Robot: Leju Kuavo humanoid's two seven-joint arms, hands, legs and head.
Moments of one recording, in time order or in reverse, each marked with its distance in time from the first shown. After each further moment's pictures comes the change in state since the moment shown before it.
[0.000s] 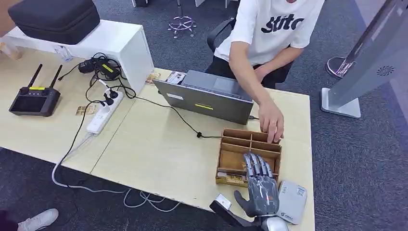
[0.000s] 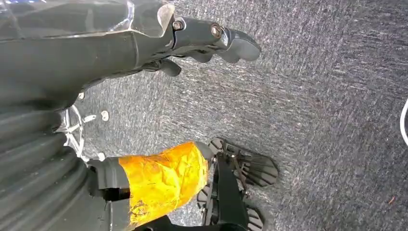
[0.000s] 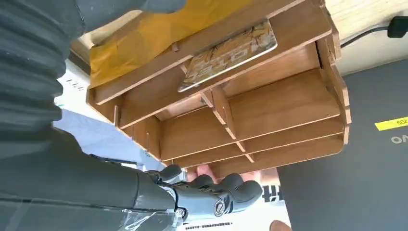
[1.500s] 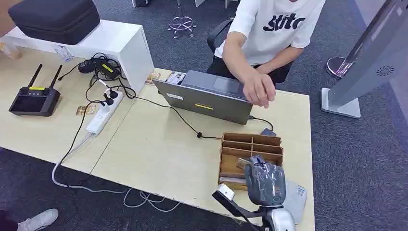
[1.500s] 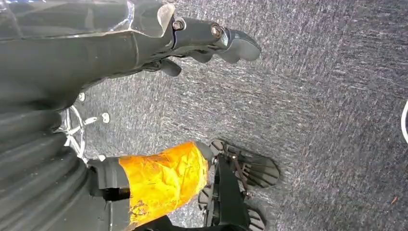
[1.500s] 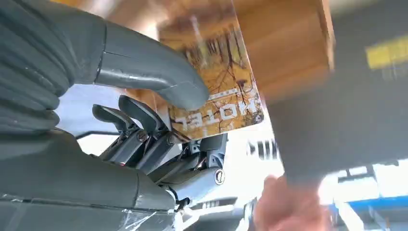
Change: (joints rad) left arm 0.000 0.002 -0.008 0.000 -0.009 0.001 0.005; right arm -0.051 0.000 -0.007 -0.138 -0.007 -0.035 -0.002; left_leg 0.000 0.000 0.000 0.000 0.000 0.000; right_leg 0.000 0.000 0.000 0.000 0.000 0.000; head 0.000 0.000
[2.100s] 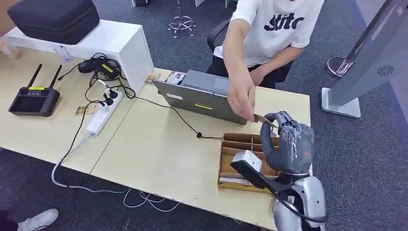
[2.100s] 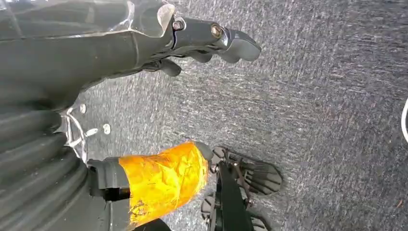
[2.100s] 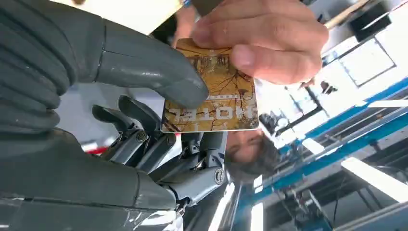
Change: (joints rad) left arm -0.001 0.016 -0.020 0.000 -0.040 -0.003 0.003; right arm -0.178 0.034 -0.024 -0.234 -0.279 0.235 -0.083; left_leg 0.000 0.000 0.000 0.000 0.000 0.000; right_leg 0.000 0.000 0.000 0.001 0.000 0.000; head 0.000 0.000
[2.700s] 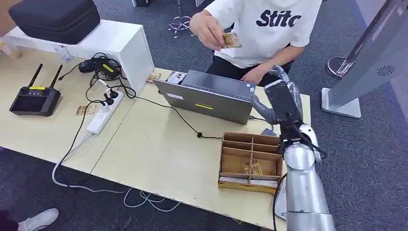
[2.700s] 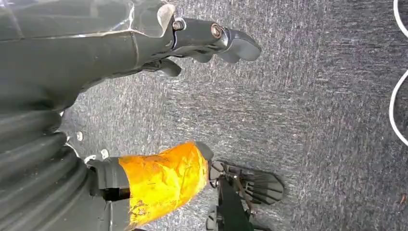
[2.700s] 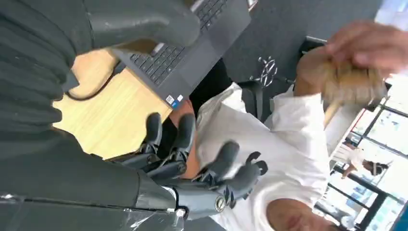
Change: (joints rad) left arm -0.010 0.032 -0.055 0.005 -0.058 -0.016 -0.002; right arm -0.400 0.061 -0.248 0.479 -0.516 0.231 0.113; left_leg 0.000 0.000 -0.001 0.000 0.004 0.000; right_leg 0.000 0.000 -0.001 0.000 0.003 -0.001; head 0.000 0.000
